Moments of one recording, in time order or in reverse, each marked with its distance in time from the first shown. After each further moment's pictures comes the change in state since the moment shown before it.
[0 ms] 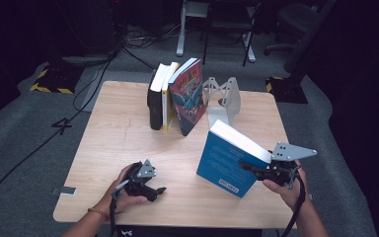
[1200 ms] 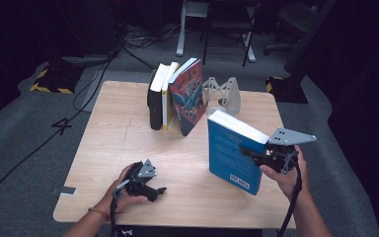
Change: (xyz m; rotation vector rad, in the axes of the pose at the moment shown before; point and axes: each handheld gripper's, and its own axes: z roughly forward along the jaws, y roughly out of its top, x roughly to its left) left arm -0.001 0.001 0.001 0.000 0.001 -0.002; right arm -0.004 0.039 0.004 0.036 -0.126 0.035
